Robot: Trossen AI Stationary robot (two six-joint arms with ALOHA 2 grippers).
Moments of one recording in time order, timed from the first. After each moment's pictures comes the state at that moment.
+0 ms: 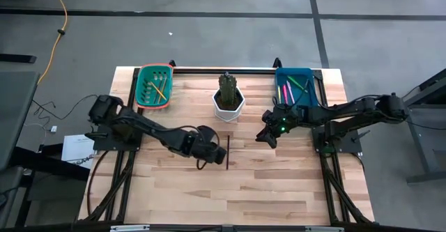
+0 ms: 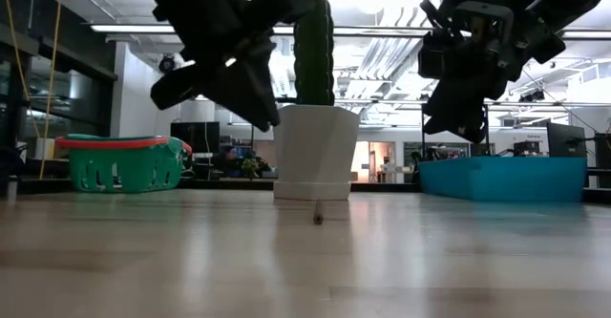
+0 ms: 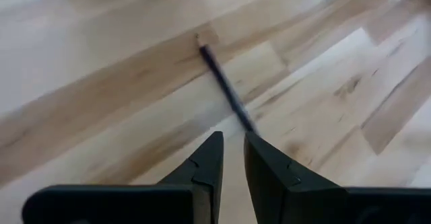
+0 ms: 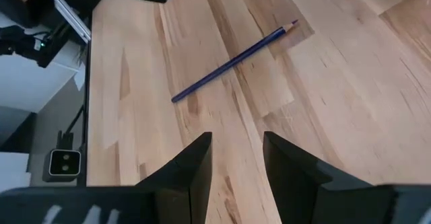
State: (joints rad) left arm -0.19 1.73 1.11 -0.45 -0.47 -1.24; right arm -0.10 1.19 0.49 0.02 -0.32 0.57
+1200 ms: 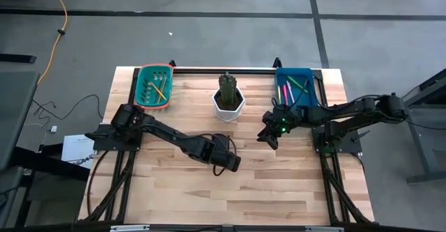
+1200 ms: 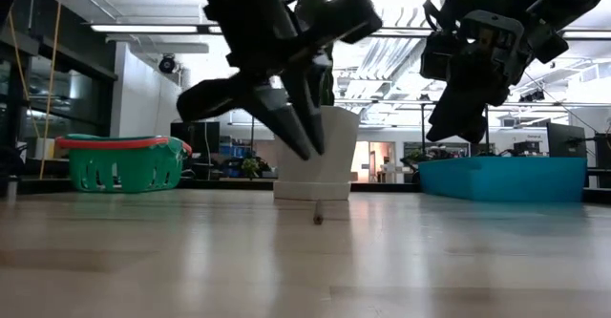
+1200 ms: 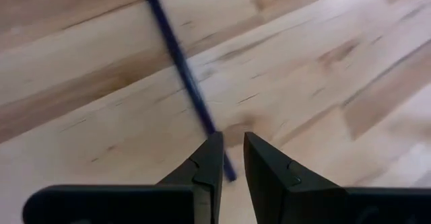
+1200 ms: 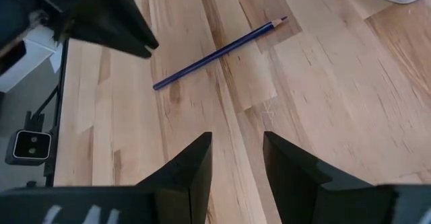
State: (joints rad) left arm -0.19 1.99 1.41 -0.57 -0.28 -1.39; right arm -0.10 1.19 0.49 -0.02 -0.29 0.46
